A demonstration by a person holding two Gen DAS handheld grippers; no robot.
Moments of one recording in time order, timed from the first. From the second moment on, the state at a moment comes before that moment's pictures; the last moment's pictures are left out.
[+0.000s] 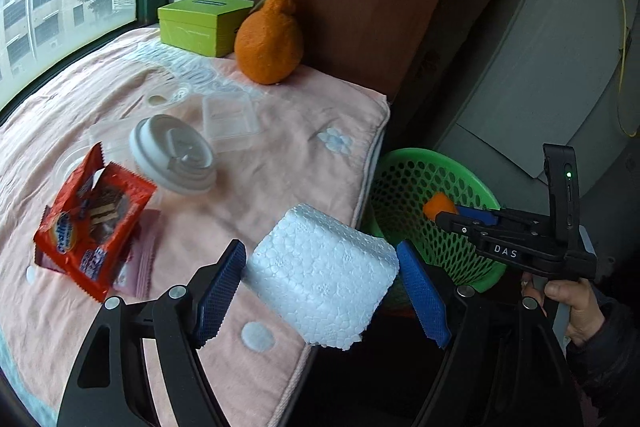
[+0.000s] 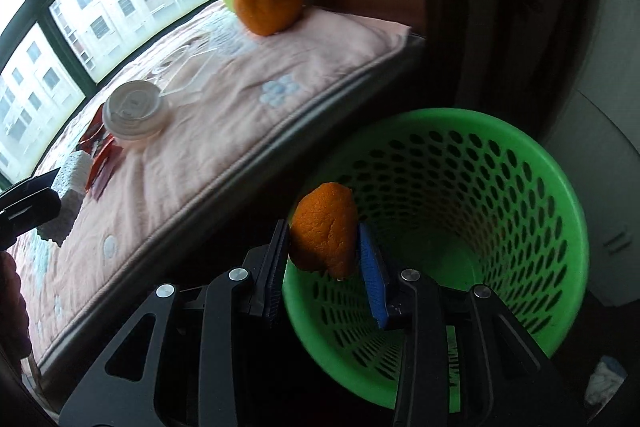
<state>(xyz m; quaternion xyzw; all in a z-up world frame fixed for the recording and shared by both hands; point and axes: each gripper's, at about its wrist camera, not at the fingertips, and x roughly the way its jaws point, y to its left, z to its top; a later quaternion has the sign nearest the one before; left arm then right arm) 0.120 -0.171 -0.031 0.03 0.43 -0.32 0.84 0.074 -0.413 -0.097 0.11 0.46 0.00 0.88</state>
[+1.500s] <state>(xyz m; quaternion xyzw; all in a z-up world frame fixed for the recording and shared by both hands) 0.112 -0.263 -0.046 0.08 0.45 -0.31 0.83 0.035 -0.472 -0.061 0.17 0.40 -0.02 0.90</state>
